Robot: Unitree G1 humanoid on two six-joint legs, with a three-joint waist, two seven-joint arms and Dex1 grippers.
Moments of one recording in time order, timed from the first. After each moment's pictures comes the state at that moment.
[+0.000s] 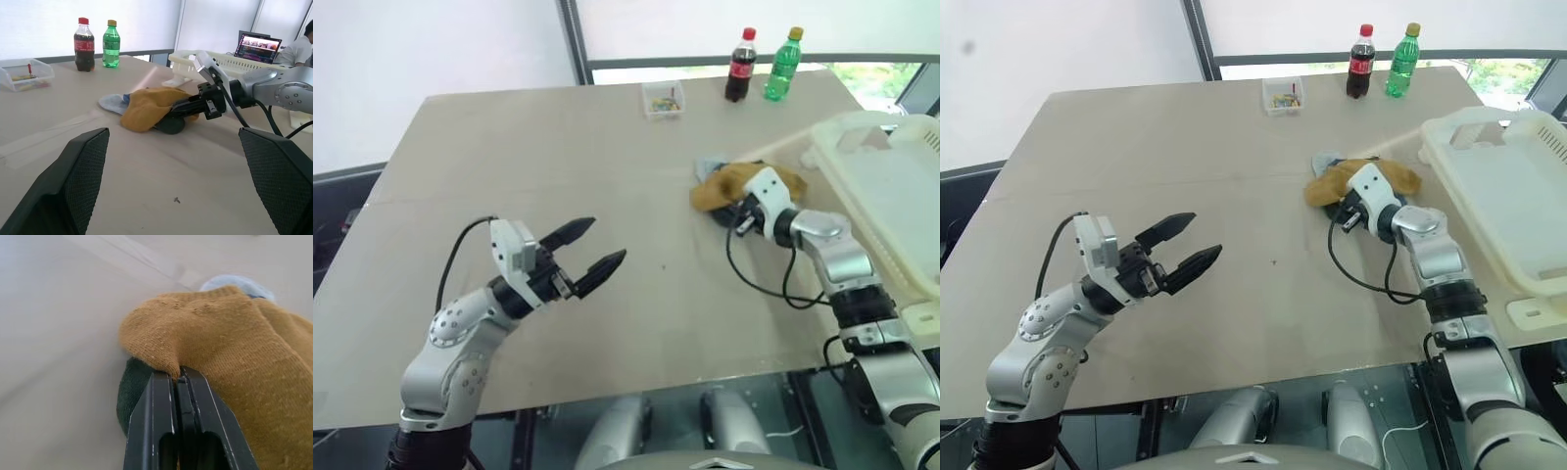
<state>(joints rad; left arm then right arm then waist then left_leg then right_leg) 0.00 0.50 0.19 -0.45 -0.67 0.34 -0.78 -0.65 -0.43 0.11 0.32 0.05 0.35 0.74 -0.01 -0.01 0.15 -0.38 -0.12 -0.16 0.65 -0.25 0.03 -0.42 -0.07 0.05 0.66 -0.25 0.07</state>
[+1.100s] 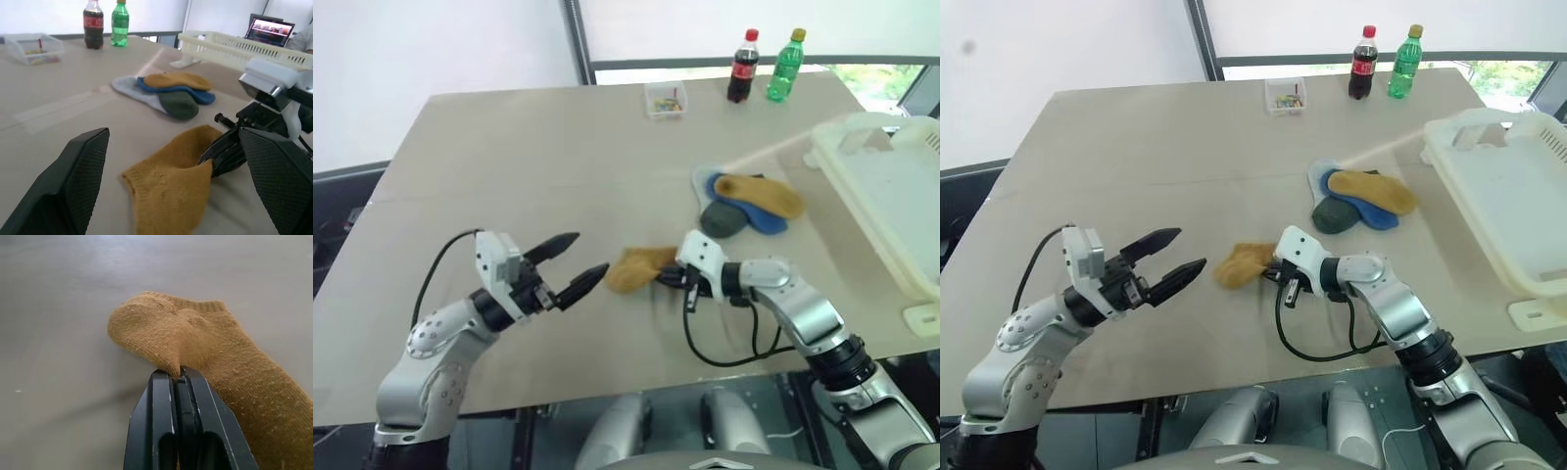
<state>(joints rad) 0.09 0.58 0.26 -0.41 -0.69 0.36 -0.83 -0.45 -0.38 0.40 -0.15 0.12 0.52 0.88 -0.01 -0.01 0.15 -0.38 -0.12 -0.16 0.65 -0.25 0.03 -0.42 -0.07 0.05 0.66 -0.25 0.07</state>
